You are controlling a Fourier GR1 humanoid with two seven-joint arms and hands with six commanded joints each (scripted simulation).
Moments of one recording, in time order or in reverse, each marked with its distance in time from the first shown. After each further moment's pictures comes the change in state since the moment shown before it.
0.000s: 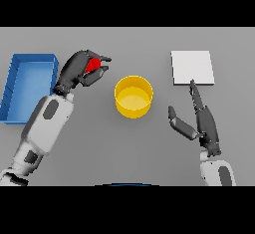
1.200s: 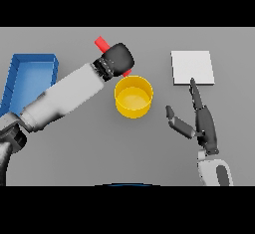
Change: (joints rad) left arm -0.556 0.083 -0.729 0.349 -0.602 -0.339 -0.082; right arm -0.008 0.024 -0.004 0.012 0.010 -0.030 -0.027
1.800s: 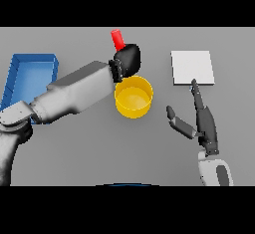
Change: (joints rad) left arm -0.154 -0.046 -0.288 0.101 -0.169 0.068 -0.065; right arm 0.000 -0.005 -0.007 0.023 0.021 -0.020 0.002
